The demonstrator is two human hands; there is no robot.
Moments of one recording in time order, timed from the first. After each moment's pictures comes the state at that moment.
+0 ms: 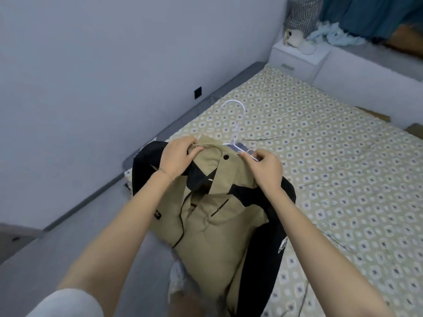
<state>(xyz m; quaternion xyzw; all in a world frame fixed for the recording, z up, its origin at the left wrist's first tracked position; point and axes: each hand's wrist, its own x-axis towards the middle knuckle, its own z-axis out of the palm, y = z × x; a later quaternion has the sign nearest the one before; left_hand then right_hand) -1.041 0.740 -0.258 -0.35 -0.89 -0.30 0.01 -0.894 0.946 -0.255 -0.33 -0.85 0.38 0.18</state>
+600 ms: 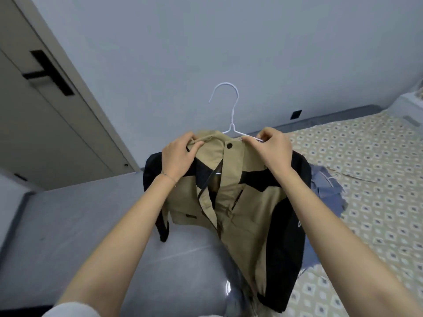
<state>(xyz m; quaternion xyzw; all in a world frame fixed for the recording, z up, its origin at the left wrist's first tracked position) -0.851 0.472 -0.178 -0.03 -0.93 -0.29 0.20 -0.878 0.716 -0.165 -0.05 -0.90 0.40 0.16</state>
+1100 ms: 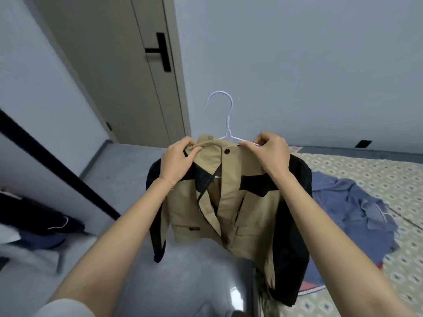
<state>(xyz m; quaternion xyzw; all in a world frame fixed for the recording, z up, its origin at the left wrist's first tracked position) -0.629 0.353 -0.175 0.13 -0.90 -0.31 0.27 -0.743 0.579 -0.141 0.15 -0.89 0.43 0.06</state>
